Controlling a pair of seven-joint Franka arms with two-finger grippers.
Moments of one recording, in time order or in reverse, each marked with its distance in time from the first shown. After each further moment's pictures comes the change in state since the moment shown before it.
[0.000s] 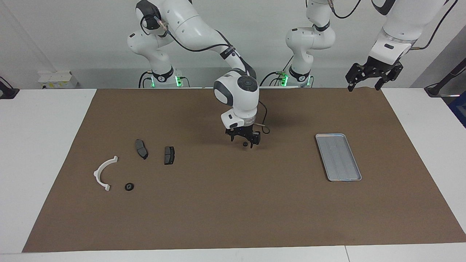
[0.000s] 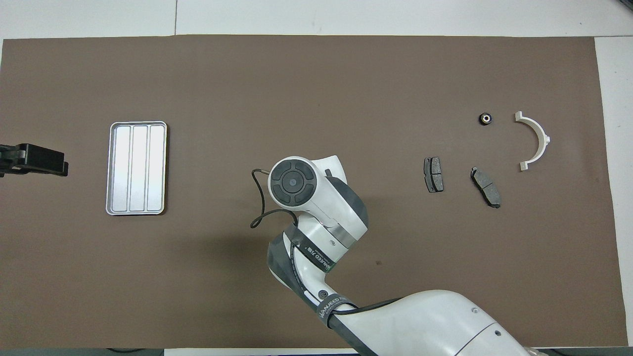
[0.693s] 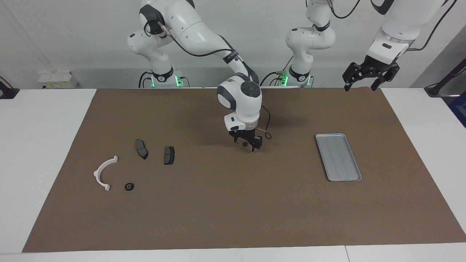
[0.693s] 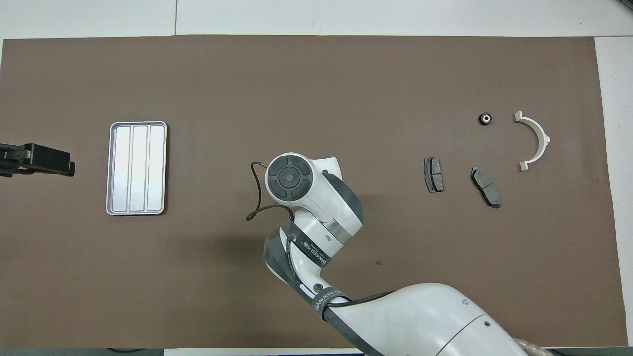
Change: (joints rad) left arm -0.001 0.000 -0.005 0.000 -0.035 0.000 0.001; right arm 0.006 0.052 -0.004 0.034 0.014 -0.001 0.098
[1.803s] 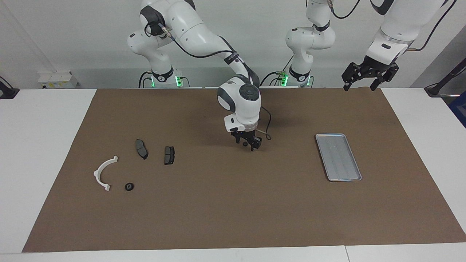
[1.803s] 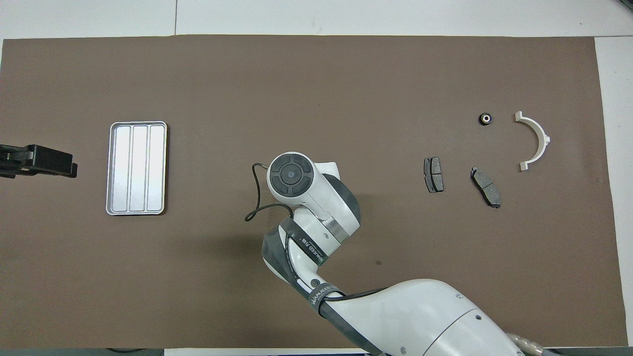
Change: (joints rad) left arm 0.000 0.000 0.000 -0.002 -0.002 -0.005 0.001; right arm 0.000 0.009 -0.001 0.000 0.064 -0.005 0.002
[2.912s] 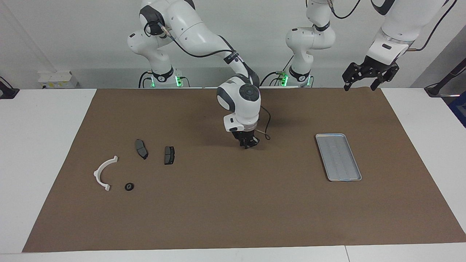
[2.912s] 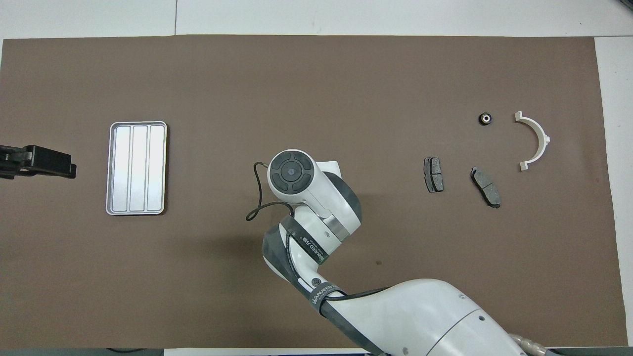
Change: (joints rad) left arm 0.000 0.000 0.003 0.000 0.000 -0.005 0.000; right arm -0.003 -0.005 -0.001 0.008 0.001 -0.032 0.000
